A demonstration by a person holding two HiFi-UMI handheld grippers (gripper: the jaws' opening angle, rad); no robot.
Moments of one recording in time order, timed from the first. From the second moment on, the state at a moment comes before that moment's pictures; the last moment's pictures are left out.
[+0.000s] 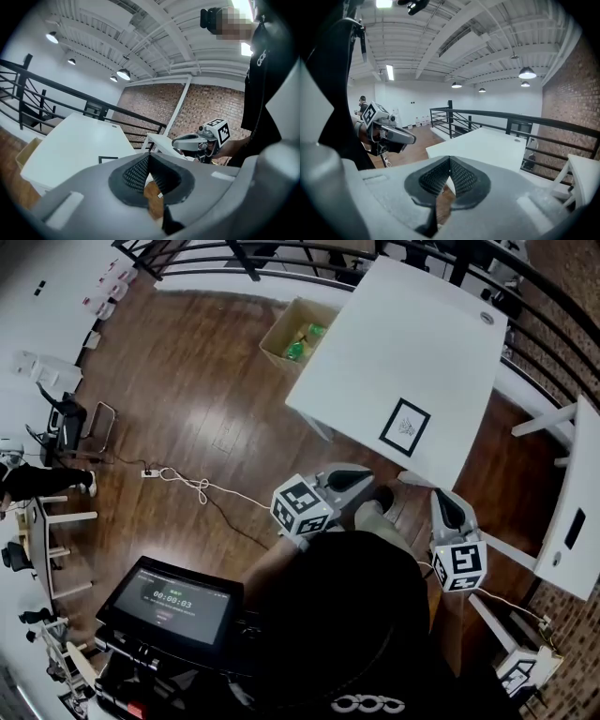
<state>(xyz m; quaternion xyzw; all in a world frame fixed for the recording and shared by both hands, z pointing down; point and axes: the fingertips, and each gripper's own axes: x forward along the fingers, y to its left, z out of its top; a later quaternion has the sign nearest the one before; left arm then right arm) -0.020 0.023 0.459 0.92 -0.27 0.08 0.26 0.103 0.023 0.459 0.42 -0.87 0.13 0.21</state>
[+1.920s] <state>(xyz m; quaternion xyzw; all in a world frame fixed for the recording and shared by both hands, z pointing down) -0.012 -0.076 0.701 0.85 -0.14 0.40 0.31 0.070 -0.046 0.702 0.32 -0.76 0.36 0.44</state>
